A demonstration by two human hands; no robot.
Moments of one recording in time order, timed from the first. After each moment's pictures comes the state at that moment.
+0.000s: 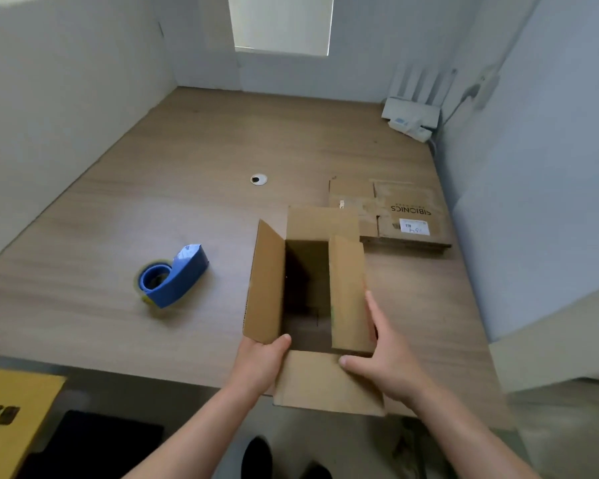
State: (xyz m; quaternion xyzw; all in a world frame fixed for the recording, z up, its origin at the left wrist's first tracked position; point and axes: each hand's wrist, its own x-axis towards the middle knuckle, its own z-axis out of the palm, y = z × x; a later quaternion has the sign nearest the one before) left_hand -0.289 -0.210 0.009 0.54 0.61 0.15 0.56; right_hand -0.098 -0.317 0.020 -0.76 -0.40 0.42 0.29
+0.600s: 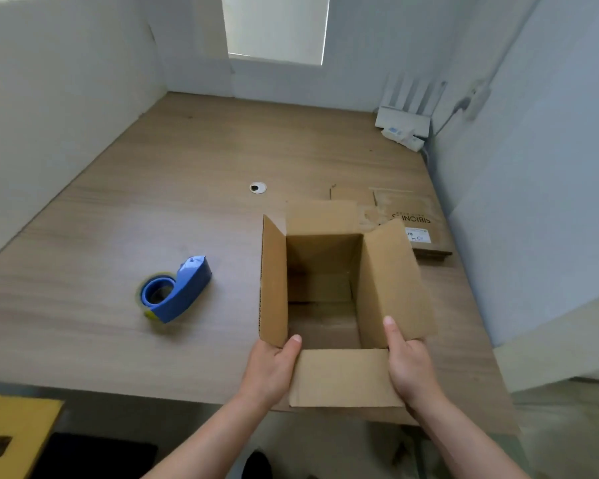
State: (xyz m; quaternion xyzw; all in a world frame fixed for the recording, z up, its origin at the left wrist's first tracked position) left_hand -0.301 -0.190 0.023 0.61 0.52 0.16 0.57; right_hand -0.135 -0.296 0.049 -0.79 -0.12 0.38 0.47
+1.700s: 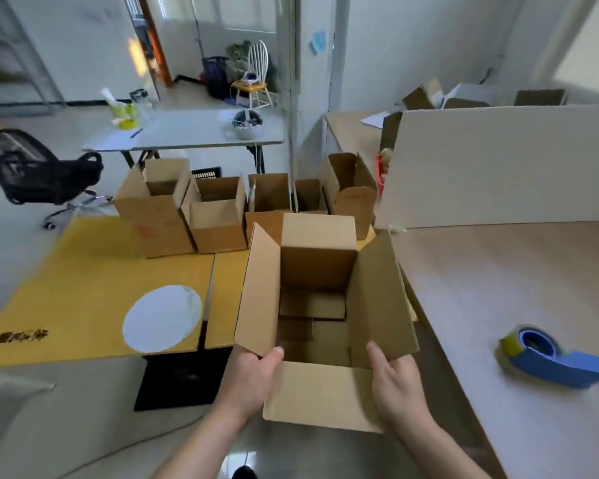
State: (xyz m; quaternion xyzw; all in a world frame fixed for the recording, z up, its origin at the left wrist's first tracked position) left_hand -0.657 -0.442 0.071 0.14 0.79 0.54 0.26; right_hand -0.511 -0.295 0.065 -0.48 -0.63 0.58 0.20
